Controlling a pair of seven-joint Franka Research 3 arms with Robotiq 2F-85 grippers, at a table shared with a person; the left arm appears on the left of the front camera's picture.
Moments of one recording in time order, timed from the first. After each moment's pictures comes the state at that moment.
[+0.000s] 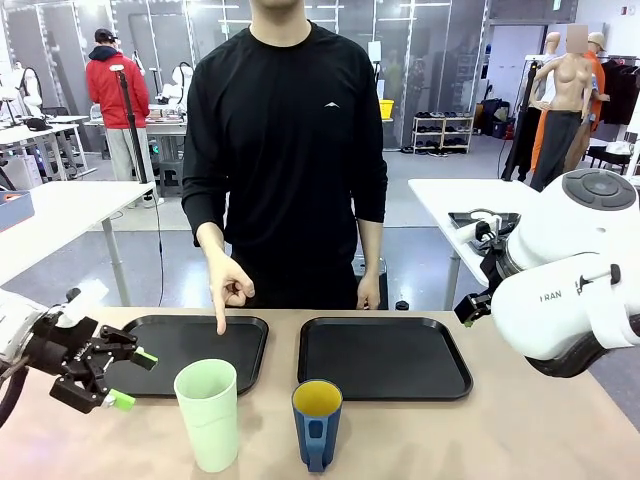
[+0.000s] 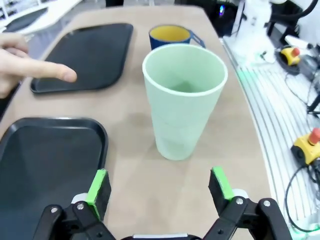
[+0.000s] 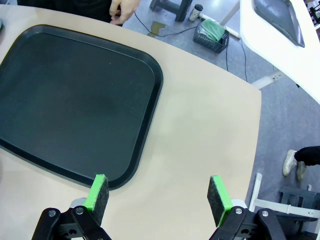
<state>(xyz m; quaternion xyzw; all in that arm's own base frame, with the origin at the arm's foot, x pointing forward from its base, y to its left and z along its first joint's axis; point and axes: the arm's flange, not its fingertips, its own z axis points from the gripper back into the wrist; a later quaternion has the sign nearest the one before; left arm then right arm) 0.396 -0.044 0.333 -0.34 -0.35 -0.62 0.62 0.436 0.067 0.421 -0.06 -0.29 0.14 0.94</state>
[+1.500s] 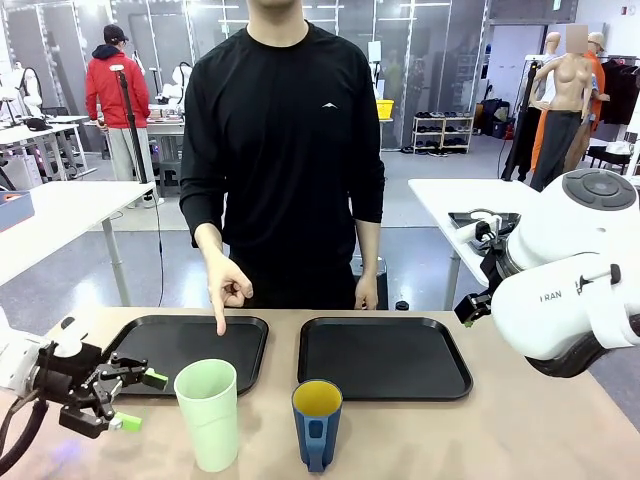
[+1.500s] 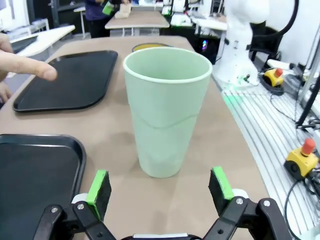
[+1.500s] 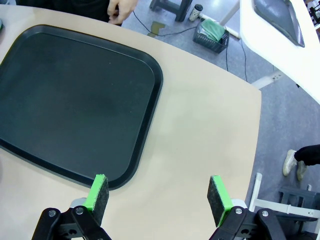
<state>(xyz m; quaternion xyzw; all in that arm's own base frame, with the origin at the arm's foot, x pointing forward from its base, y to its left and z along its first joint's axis) 0.393 -0.045 0.269 -0.43 -0.39 -0.59 0.56 0.436 0.066 0.421 -0.06 -0.29 0.14 0.94</state>
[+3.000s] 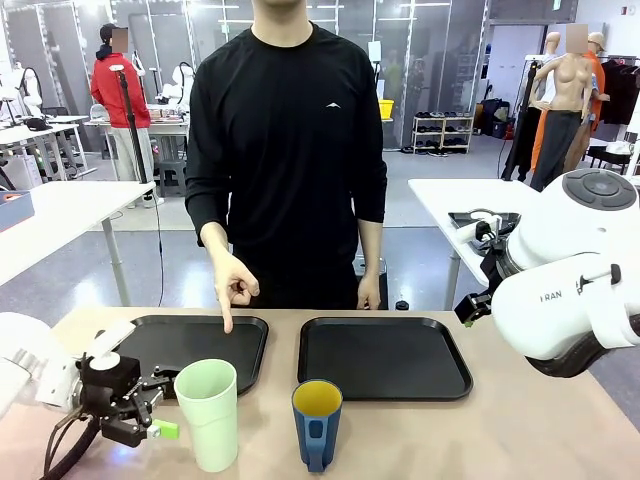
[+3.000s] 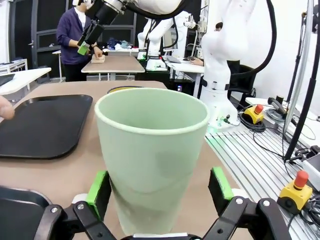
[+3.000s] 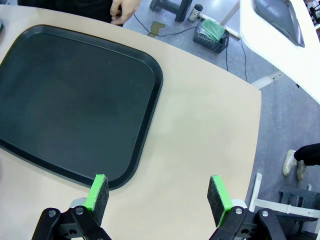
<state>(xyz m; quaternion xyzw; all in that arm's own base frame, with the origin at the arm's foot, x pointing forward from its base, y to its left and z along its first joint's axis) 0.399 -0.109 0.239 -0.54 -0.41 -0.56 0.48 0.436 0.066 0.421 -0.06 -0.29 0.14 0.94</state>
